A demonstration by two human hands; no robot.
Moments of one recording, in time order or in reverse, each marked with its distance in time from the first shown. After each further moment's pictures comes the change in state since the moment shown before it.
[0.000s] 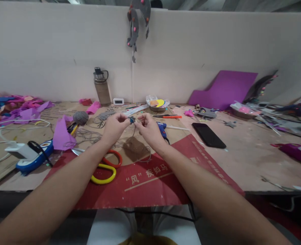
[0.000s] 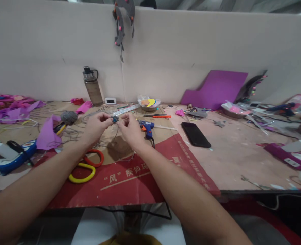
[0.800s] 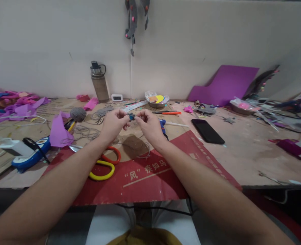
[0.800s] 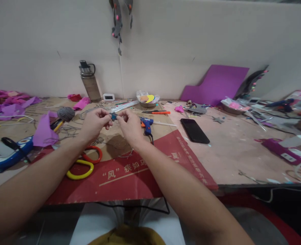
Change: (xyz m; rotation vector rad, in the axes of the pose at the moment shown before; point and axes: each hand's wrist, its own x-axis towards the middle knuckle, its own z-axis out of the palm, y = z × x) left_hand -0.006 0.013 0.004 -0.152 -0.100 -0.085; right_hand -0.003 -0.010 -0.005 -0.158 0.079 -0.070
